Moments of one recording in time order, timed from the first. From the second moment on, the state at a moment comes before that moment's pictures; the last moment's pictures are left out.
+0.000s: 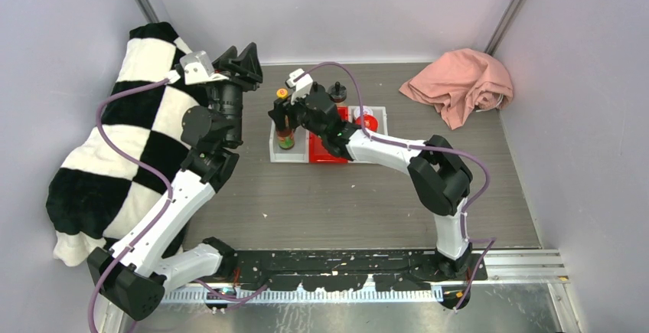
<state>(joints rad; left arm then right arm) -0.52 1.04 1.04 0.55 -0.44 -0.18 0.85 1.97 1.44 0.42 0.07 0.16</state>
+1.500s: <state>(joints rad) -0.52 1.26 1.28 0.20 -0.50 -0.19 0.53 2.01 1.72 -0.17 0.33 0.25</state>
